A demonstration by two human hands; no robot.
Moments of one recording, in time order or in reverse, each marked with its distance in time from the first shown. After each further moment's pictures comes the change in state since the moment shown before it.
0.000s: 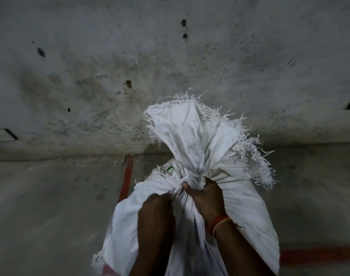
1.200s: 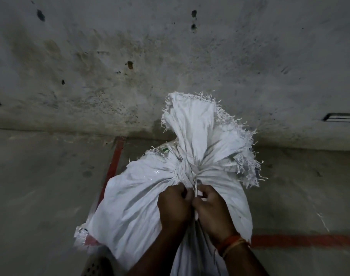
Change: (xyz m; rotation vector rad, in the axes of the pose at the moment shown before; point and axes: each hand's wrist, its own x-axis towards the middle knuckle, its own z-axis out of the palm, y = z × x) left_hand -0.030 0.061 0.015 -0.552 -0.130 -0.311; right_hand -0.089 -0.029 -0.050 -0.151 -0.120 0.136
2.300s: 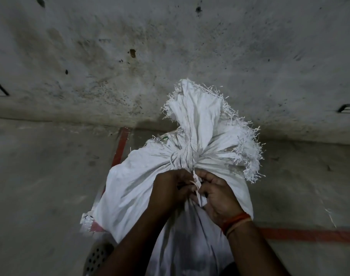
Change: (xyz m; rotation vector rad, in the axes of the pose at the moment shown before) left_hand 0.019 -0.016 -0.016 -0.205 -0.215 0.311; right_hand 0.035 0.015 -0.009 0.833 -0.280 0.278
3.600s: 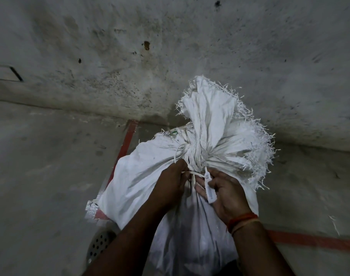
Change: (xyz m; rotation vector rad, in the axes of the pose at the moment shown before) left_hand -0.003 -0.019 -0.009 0.174 0.045 0.057; right_hand 0.003 0.005 -0.001 0.085 0.171 0.047
